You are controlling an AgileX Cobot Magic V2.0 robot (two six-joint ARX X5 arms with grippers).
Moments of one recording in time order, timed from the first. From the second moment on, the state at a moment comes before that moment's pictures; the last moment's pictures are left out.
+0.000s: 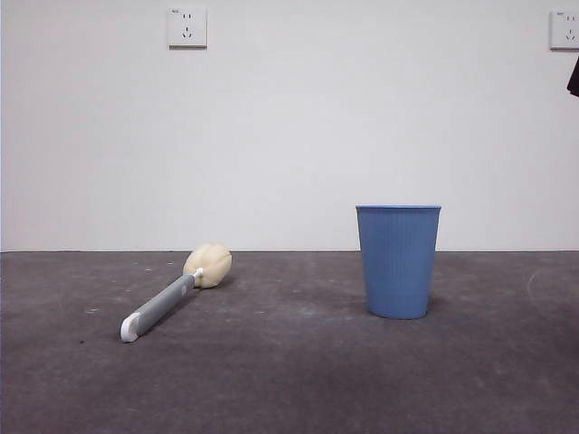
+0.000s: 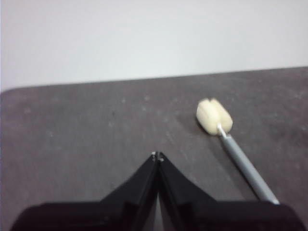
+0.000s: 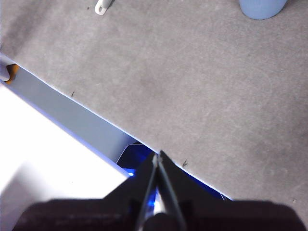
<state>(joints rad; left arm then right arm) -0.02 0.01 0.02 -0.09 0.11 0.01 0.62 0.78 0.83 -0.97 -0.23 0.19</state>
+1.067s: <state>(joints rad) -0.02 0.01 0.02 -0.18 0.11 -0.02 0.62 0.78 0.83 -0.97 -0.23 0.19</state>
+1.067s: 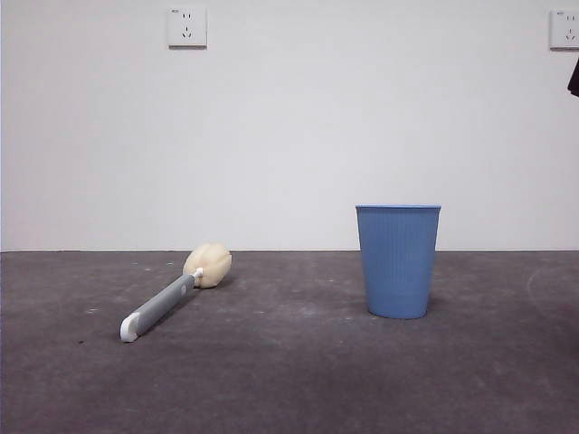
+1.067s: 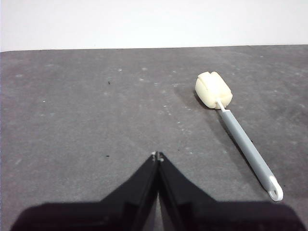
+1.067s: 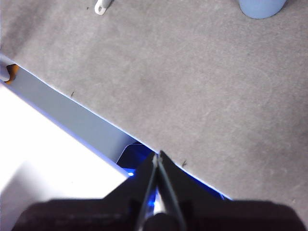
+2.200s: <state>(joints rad) -0.02 0.01 0.02 -0.18 0.11 -0.02 -0.01 0.09 0.10 -0.11 -0.25 -0.03</state>
